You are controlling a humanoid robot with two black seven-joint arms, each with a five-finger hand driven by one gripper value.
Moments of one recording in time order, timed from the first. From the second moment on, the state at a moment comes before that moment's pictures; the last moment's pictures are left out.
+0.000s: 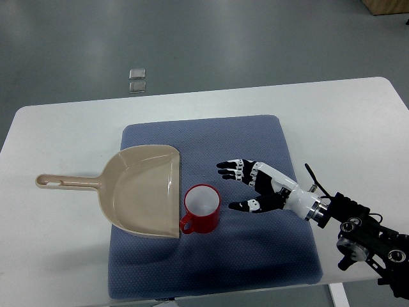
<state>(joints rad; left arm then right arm) 0.00 0.00 -0.06 -0.15 0.08 -0.04 0.09 0.32 -0.26 0.76 1.05 -1.03 0.37 0.61</state>
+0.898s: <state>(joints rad) 0.00 0.00 -0.06 -0.15 0.08 -0.04 0.09 0.37 -0.25 1.16 0.98 -0.82 0.19 0.30</state>
